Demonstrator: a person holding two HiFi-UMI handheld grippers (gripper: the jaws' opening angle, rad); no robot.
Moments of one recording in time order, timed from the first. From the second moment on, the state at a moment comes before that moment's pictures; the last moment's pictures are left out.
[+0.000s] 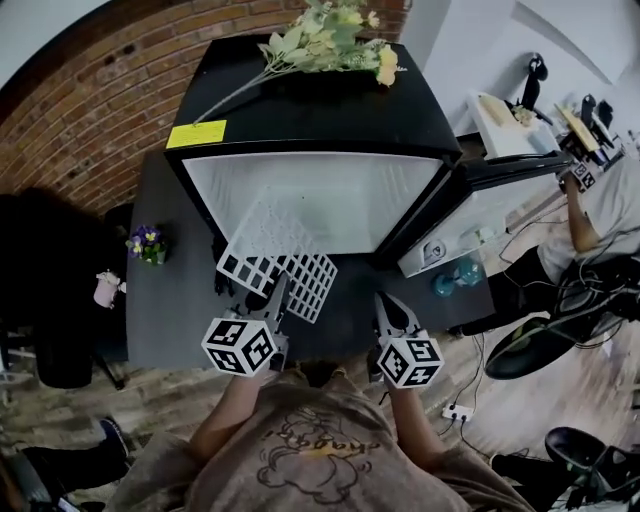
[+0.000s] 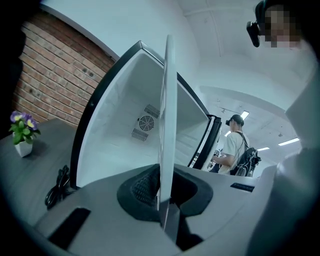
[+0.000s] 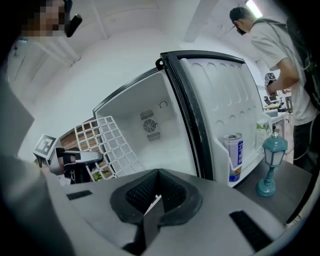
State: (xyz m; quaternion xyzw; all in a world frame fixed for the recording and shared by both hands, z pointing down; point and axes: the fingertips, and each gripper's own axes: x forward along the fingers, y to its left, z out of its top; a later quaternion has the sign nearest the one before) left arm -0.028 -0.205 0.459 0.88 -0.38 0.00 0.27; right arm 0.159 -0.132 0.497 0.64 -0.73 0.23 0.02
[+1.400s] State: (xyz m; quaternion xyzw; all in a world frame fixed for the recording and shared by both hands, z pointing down) left arm -0.048 -0.176 0.465 0.74 -0.45 -0.22 0.44; right arm 0.186 -0.132 0.482 0.56 -0.81 0.20 0.03
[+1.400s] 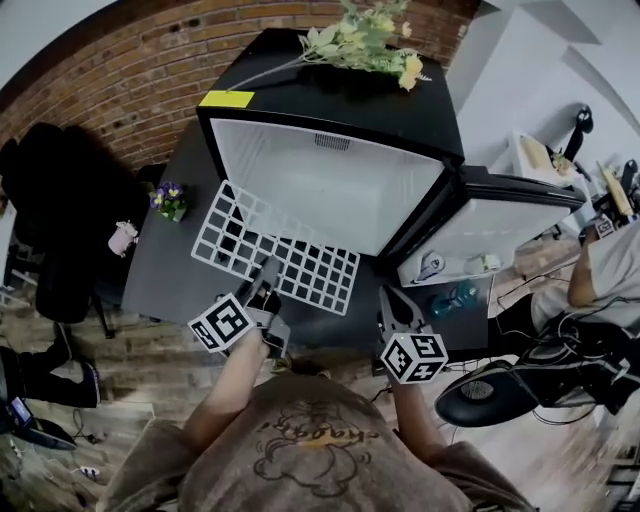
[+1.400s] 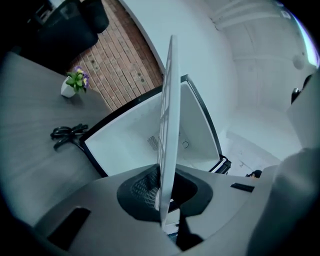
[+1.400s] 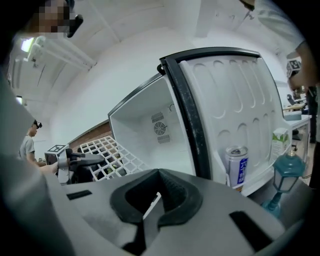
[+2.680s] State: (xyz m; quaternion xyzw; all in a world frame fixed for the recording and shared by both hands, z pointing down) left arm -0.020 -0.201 0.474 0.60 -0.32 -0.40 0.62; right arm 0.211 -0.123 0.512 0.56 -0.78 0.27 -0.01
